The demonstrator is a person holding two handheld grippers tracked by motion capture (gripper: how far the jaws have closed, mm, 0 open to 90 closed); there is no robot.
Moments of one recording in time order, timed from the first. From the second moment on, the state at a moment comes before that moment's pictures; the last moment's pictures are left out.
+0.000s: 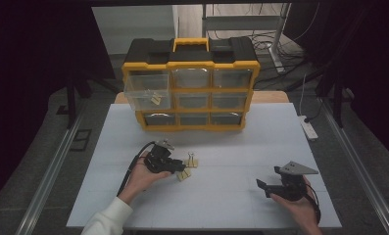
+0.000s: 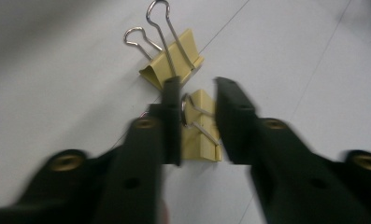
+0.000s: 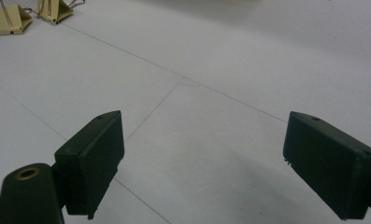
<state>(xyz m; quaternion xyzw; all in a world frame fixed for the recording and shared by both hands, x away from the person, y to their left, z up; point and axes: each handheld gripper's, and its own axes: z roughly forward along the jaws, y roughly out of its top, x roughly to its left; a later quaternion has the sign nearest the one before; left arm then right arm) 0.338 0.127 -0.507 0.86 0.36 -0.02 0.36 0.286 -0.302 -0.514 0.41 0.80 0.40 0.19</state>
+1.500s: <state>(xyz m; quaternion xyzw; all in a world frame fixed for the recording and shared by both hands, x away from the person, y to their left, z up) 0.288 0.175 -0.408 0.75 0.34 0.06 0.57 0.287 -0.303 -0.515 0.41 0.80 0.40 0.19</state>
